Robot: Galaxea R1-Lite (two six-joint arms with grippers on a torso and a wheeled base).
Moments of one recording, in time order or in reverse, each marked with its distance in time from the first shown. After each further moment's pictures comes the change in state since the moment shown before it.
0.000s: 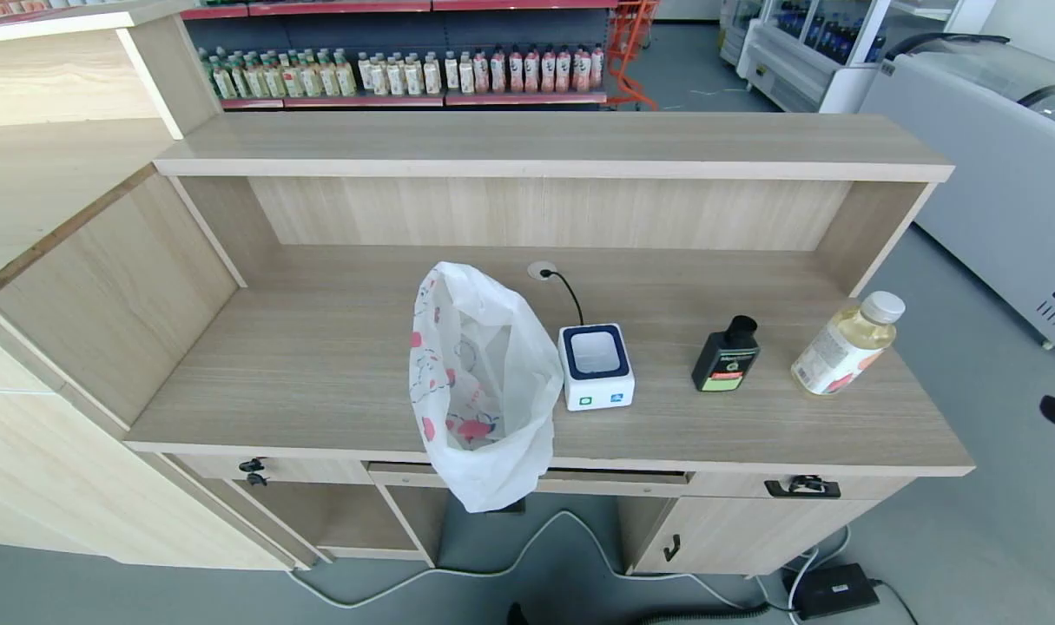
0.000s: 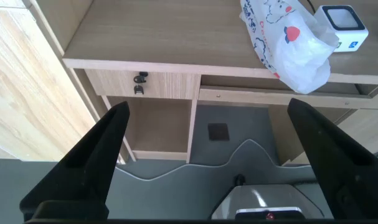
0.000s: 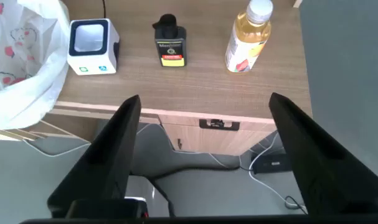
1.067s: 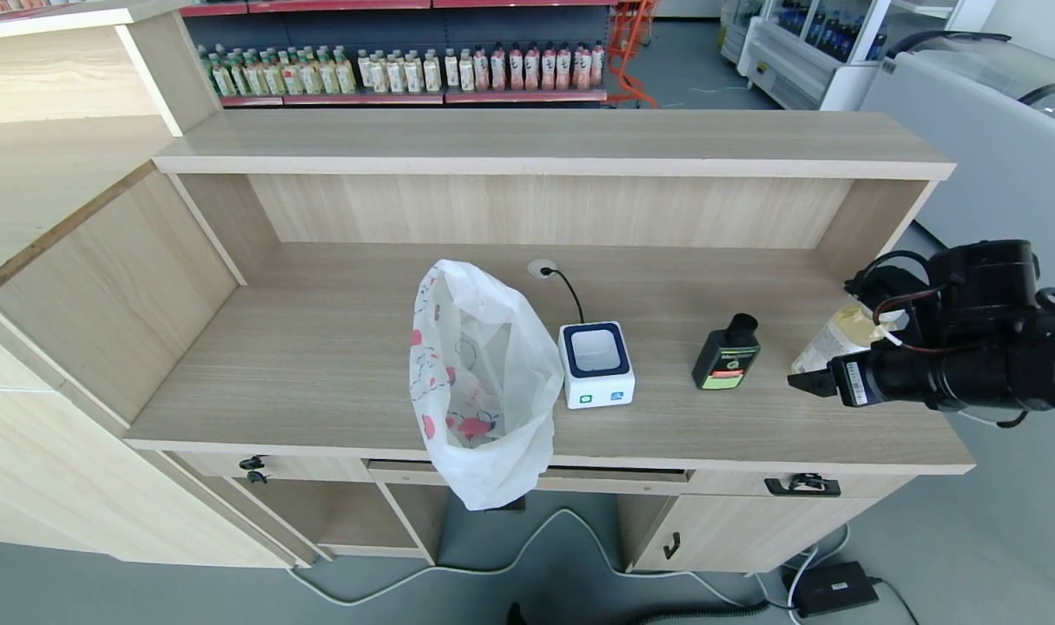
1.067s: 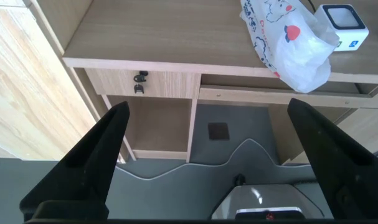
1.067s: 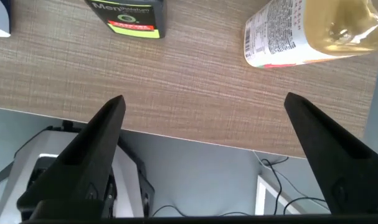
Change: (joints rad) left arm 0.000 0.000 0.000 0.000 0.000 0.000; right arm -0.025 0.930 -0.403 -0.102 -0.014 -0.153
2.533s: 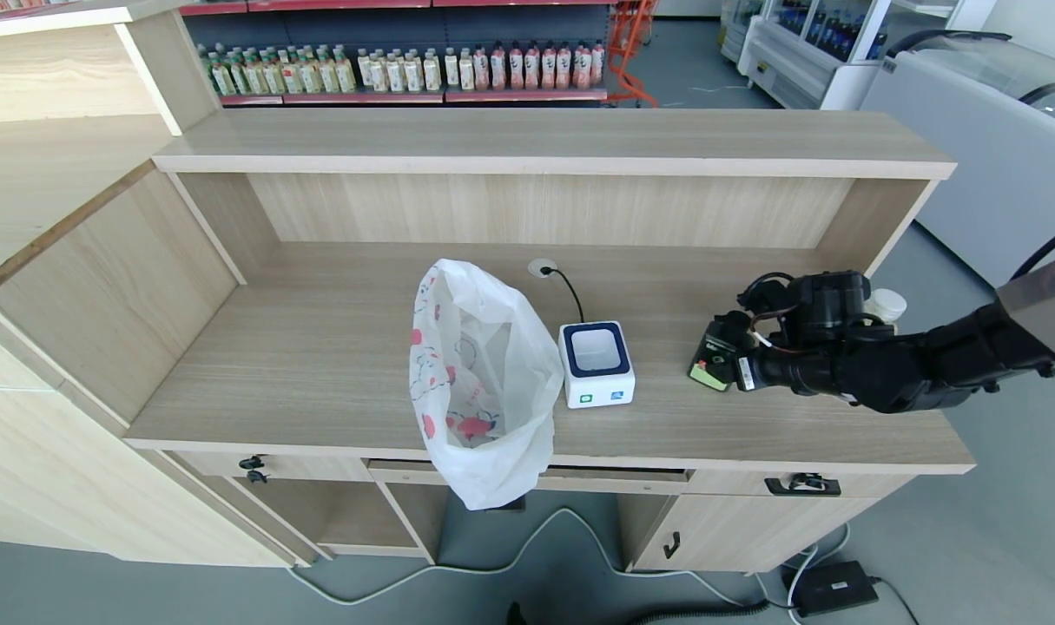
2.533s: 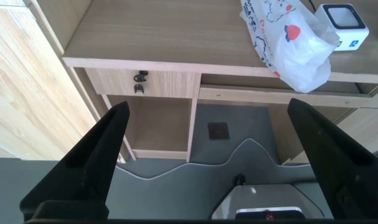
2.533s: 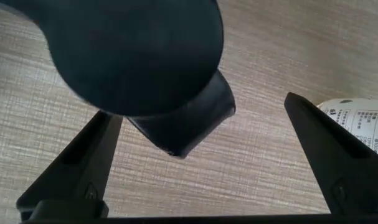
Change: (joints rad) left arm 0.000 0.000 0.000 0.000 0.000 0.000; right arm 0.110 0.390 -0.236 -0.239 -0.064 0.006
